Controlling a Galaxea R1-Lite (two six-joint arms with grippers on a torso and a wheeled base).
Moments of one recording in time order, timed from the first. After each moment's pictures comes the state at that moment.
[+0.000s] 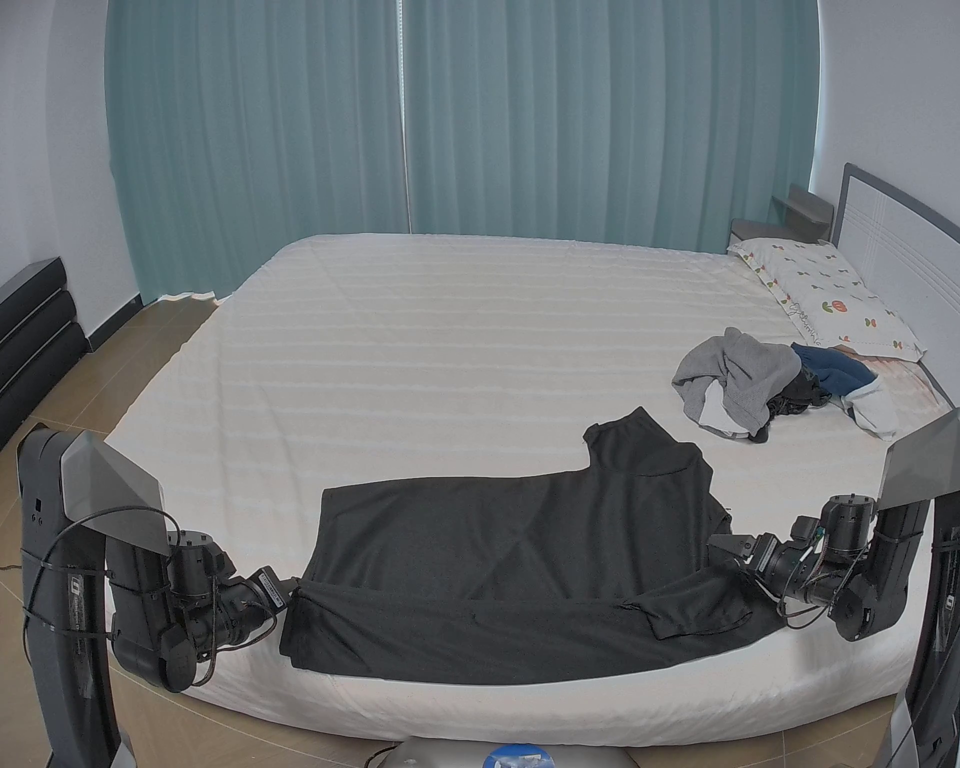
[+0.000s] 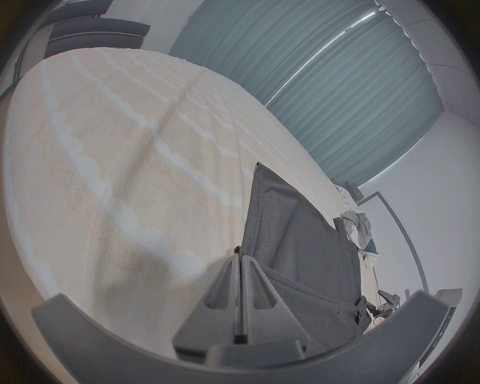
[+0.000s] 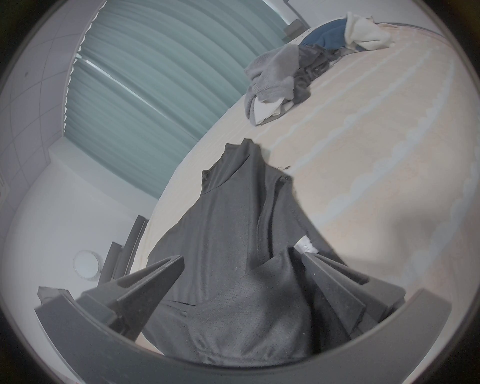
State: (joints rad) left arm -0.05 2.43 -0.30 -1.55 -0.23 -0.69; right arm -0.07 2.37 -0.38 -1.47 0.44 0.62
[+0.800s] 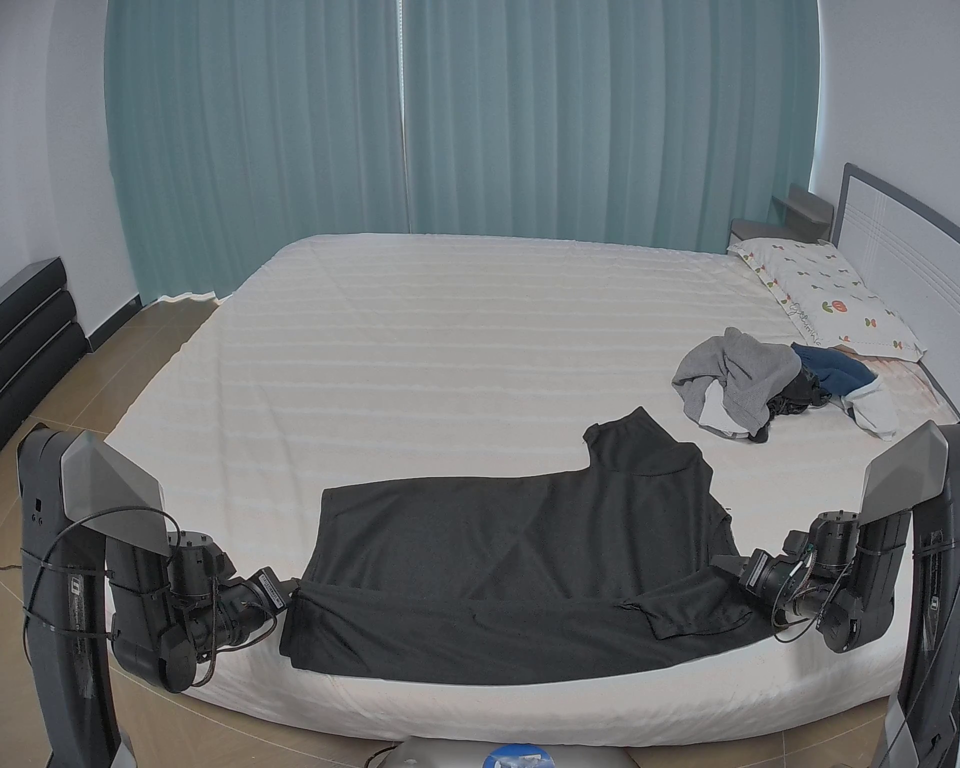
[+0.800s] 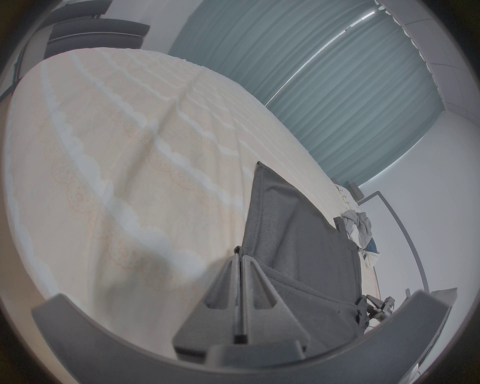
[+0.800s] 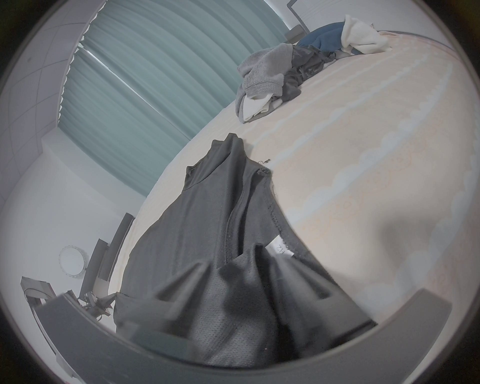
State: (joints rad) left arm -0.05 2.43 -0.29 -1.55 -0.23 -0.69; right arm -0.06 2.48 -0.39 -1.55 0.37 0.56
